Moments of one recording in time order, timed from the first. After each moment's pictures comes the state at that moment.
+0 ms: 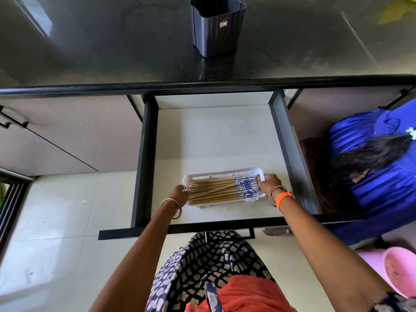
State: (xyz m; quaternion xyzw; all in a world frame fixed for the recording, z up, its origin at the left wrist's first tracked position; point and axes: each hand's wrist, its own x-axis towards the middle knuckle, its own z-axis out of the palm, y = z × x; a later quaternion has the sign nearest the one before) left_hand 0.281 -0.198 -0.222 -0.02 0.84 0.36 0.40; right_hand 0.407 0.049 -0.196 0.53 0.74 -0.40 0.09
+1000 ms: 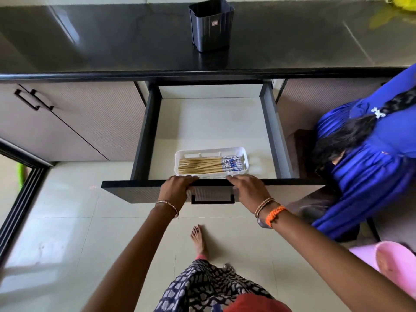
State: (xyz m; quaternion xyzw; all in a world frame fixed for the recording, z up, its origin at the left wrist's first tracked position) left_hand 0.426 -0.225 -0.111 0.32 0.93 0.16 0.11; right_hand 0.529 -0.025 -0.120 0.05 0.99 -0.14 0.03
